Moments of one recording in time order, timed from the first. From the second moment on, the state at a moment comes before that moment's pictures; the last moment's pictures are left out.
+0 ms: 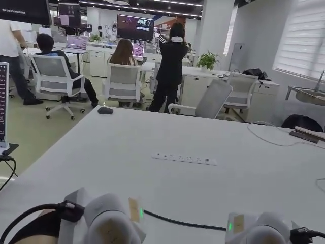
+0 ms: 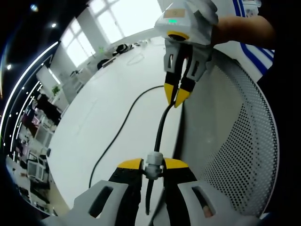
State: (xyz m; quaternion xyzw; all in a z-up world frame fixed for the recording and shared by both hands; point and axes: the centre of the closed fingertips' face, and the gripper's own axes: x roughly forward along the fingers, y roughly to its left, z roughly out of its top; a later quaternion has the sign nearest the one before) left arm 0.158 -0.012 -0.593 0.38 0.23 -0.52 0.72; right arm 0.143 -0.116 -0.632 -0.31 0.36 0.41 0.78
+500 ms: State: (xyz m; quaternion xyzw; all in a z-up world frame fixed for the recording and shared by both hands) left arm 0.155 -0.017 -0.596 0.39 0.23 -0.53 0.72; right arm 0.142 -0.046 -0.590 -0.18 0.32 0.47 0.80
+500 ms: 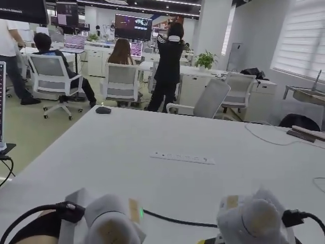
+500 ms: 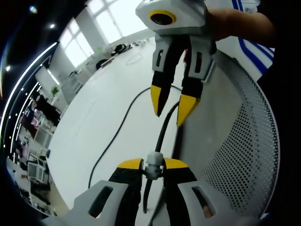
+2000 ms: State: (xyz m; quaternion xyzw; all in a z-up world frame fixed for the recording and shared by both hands) left arm 0.161 -0.013 -0.586 0.38 0.22 -0.51 0.74; right arm 0.149 -0.065 -0.620 -0.33 0.34 0.46 0.75
